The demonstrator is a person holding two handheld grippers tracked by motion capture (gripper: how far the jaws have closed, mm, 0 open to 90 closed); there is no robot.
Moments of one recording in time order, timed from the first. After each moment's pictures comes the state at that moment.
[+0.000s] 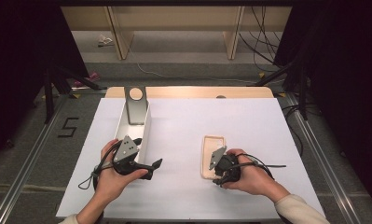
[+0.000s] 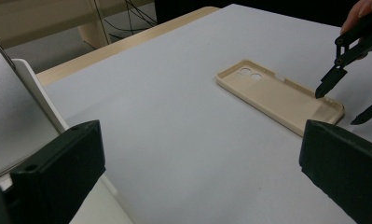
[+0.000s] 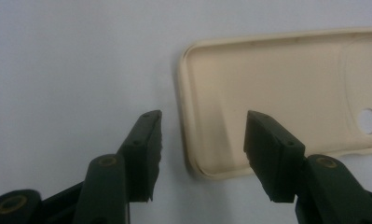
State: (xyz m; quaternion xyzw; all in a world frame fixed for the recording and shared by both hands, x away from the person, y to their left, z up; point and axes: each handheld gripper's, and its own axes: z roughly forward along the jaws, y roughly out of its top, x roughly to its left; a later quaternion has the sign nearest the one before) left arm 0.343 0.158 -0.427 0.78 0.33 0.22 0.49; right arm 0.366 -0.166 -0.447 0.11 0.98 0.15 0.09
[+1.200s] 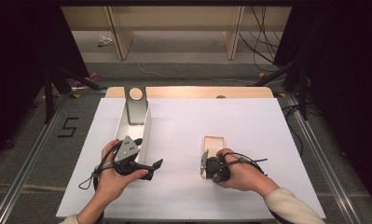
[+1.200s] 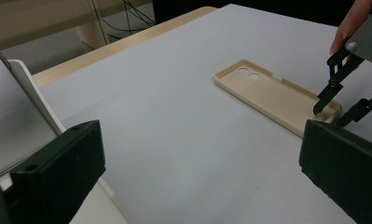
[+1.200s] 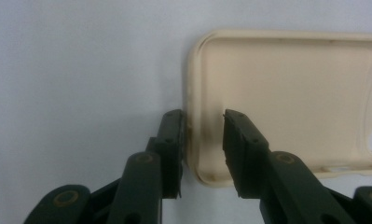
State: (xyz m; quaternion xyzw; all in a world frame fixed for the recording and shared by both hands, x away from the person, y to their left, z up) left arm 0.343 0.157 -0.427 0.78 0.33 0.21 0.49; right arm 0.371 -0.138 -0.452 0.04 0.99 0.04 0.09
